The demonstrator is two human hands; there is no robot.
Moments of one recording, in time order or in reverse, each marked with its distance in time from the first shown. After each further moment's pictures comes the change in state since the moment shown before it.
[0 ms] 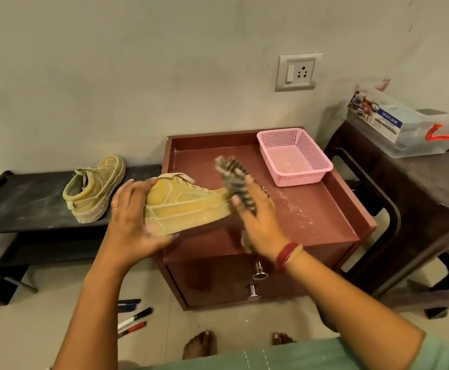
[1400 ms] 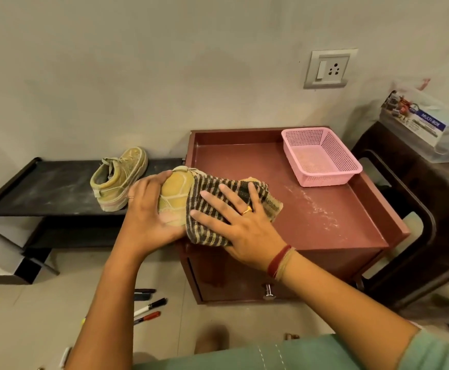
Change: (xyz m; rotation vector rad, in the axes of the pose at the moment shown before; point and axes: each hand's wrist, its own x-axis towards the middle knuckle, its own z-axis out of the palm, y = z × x) left_hand -0.004 -0.018 -0.006 -0.043 0.064 -0.065; right_hand -0.005 -0.004 0.048 -0.945 -0.315 -0.598
